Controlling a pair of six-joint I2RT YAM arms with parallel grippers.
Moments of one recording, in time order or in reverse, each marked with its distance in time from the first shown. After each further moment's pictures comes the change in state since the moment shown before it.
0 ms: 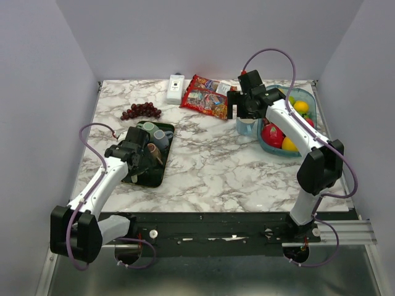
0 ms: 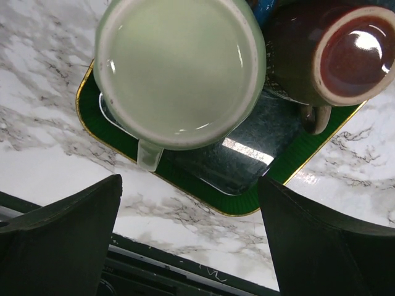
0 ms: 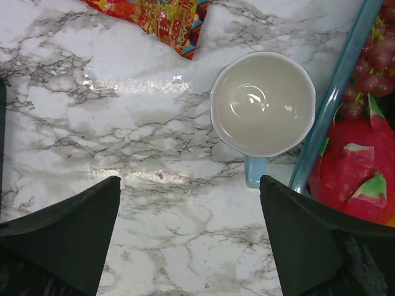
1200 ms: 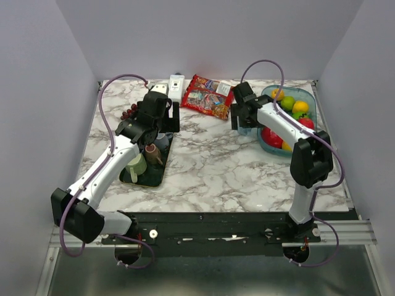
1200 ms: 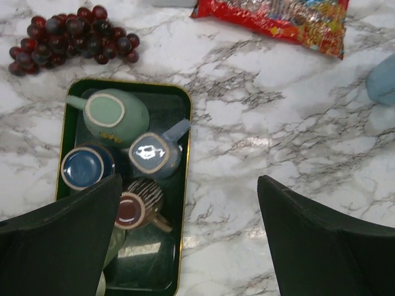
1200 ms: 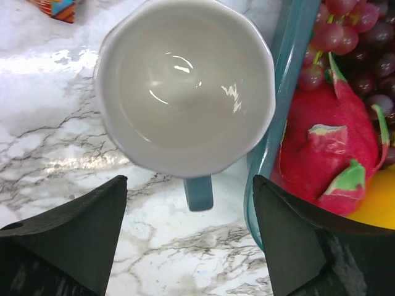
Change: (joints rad) left arm -0.230 0.215 0.479 0.277 0.013 0.387; right arm 0.002 0.120 -0.101 -0.009 0.227 0.005
